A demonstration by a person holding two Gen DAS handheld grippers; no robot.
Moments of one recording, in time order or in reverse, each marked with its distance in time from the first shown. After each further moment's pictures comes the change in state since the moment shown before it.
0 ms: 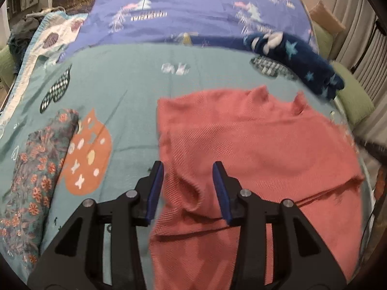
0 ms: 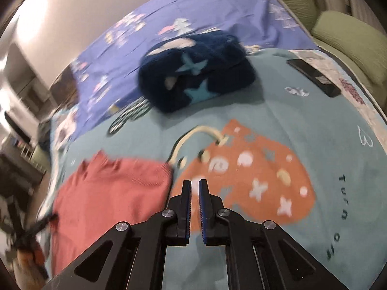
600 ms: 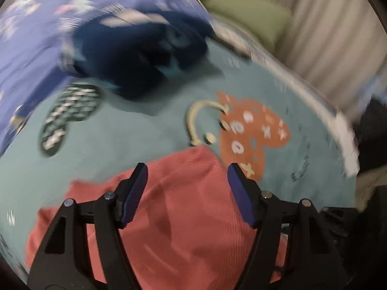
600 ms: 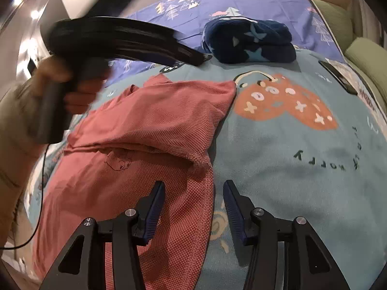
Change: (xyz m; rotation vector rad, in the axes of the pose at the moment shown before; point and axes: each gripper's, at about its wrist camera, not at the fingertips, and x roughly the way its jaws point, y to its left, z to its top) left arm 0.084 -0.312 0.059 0.666 0.265 -0.329; right arm -0.028 0.048 -0.105 -0.205 0.011 0.041
